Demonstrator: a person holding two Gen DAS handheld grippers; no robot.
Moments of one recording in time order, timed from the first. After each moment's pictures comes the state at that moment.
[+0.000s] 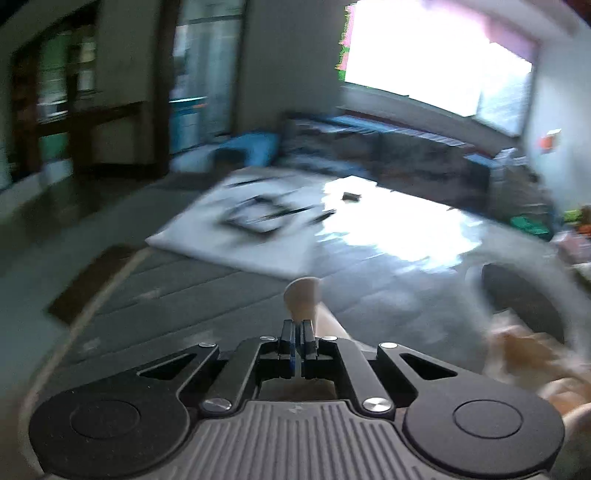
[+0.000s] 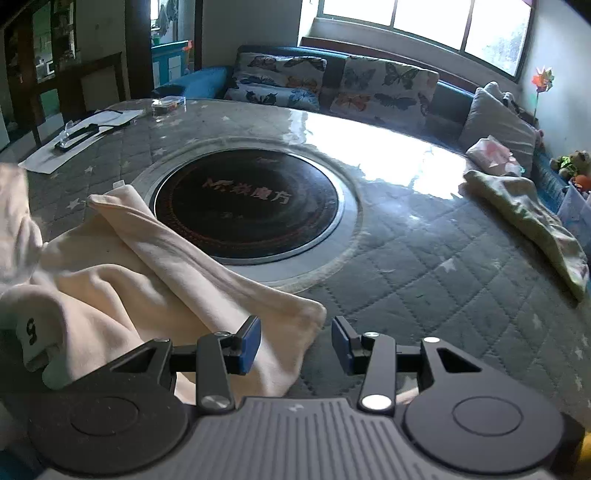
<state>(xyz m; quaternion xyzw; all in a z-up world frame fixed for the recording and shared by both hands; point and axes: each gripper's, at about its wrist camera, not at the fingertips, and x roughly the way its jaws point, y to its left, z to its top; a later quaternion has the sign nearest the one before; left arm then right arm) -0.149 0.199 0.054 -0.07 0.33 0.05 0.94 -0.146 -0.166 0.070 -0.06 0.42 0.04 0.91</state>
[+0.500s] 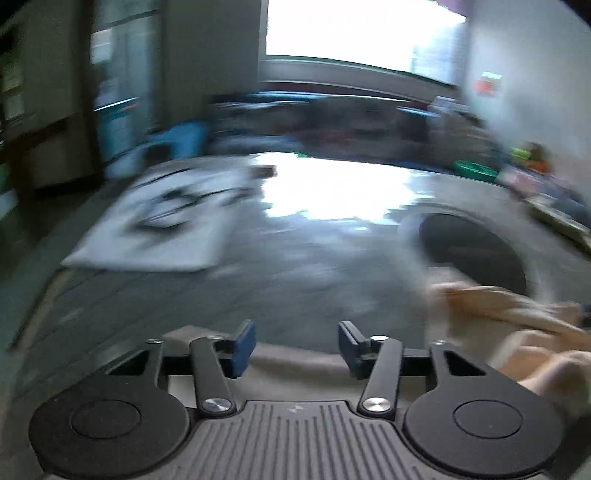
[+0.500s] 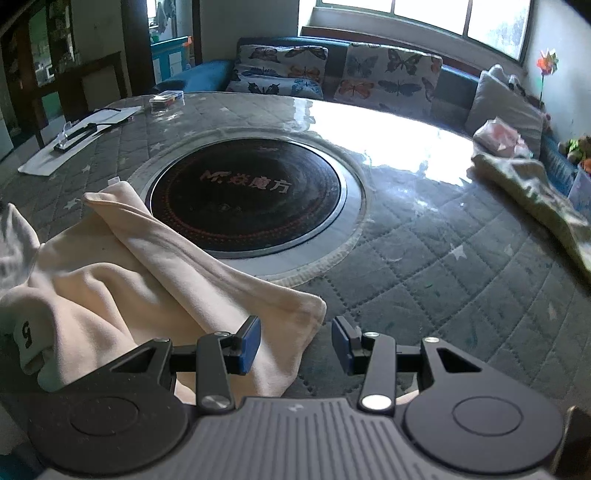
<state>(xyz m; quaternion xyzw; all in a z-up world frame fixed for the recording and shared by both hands) -0.117 0.100 0.066 0.02 0.34 -0.12 0.93 -0.138 -0.178 0.059 -0.03 0.44 0.05 0.90</state>
